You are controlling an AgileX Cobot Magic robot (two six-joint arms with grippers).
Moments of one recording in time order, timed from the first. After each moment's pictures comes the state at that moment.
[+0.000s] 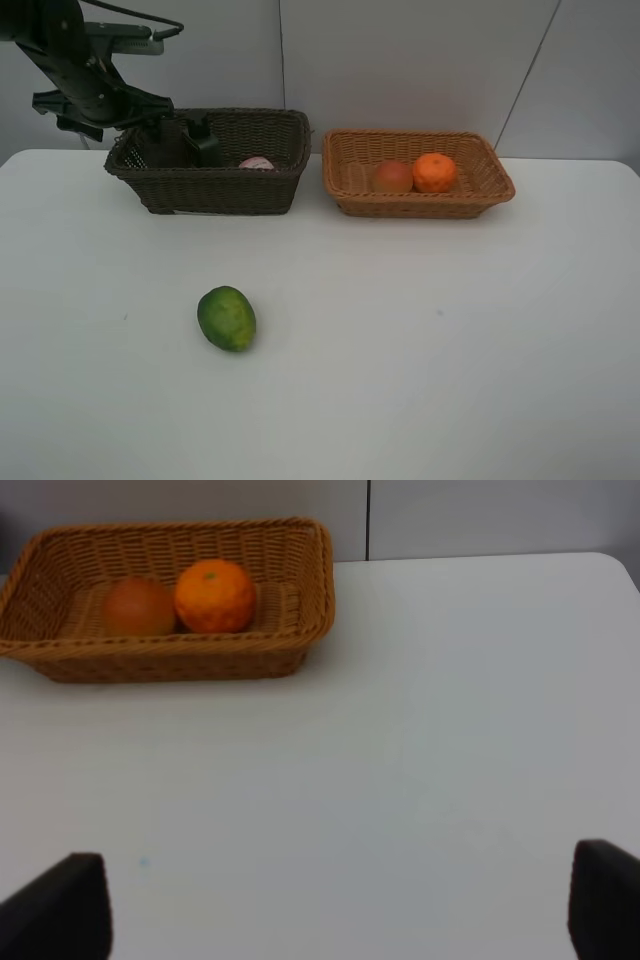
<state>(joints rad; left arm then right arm) -0.12 2.04 -1.47 0.33 0.46 -0.42 0.00 0.00 -0.52 -0.06 1.06 0.06</state>
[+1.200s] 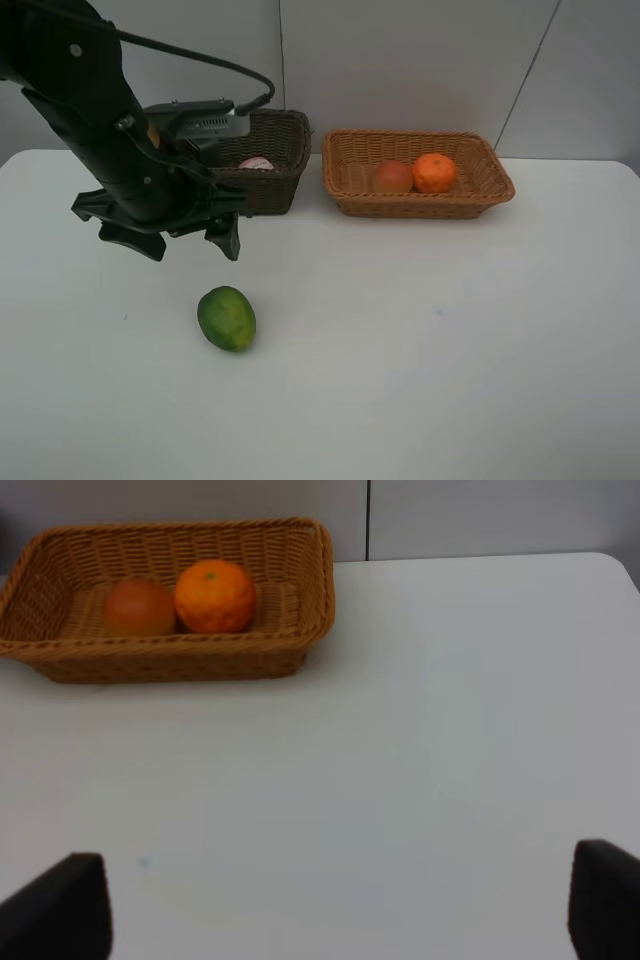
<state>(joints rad) -0.58 1.64 -1.01 0.03 0.70 -0.56 0.00 0.00 -0.52 -0.06 1.06 0.06</state>
